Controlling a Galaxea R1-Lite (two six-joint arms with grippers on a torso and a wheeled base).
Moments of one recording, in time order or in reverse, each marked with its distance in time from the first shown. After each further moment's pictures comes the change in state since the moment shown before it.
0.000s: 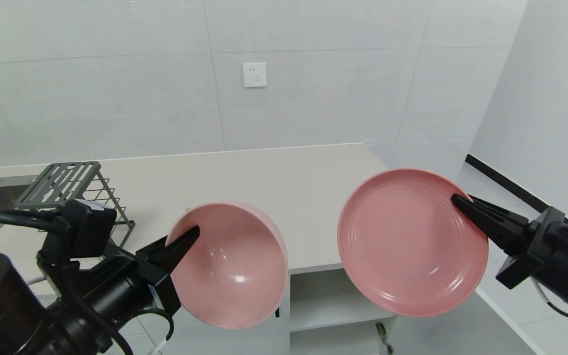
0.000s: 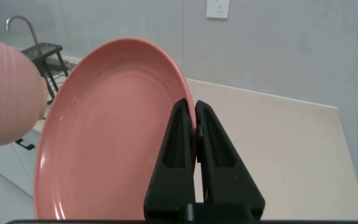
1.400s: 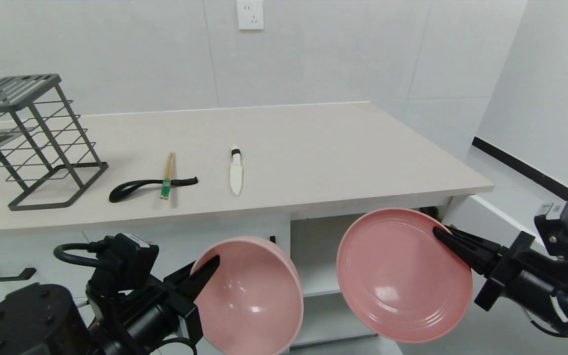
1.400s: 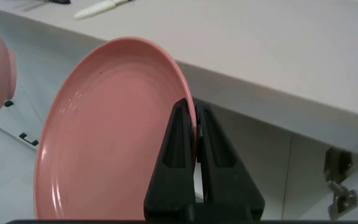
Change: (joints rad) left arm -0.051 0.256 0.138 -0.323 0.001 0.017; right arm -0.023 0.129 0.073 0.000 -0.002 -0.113
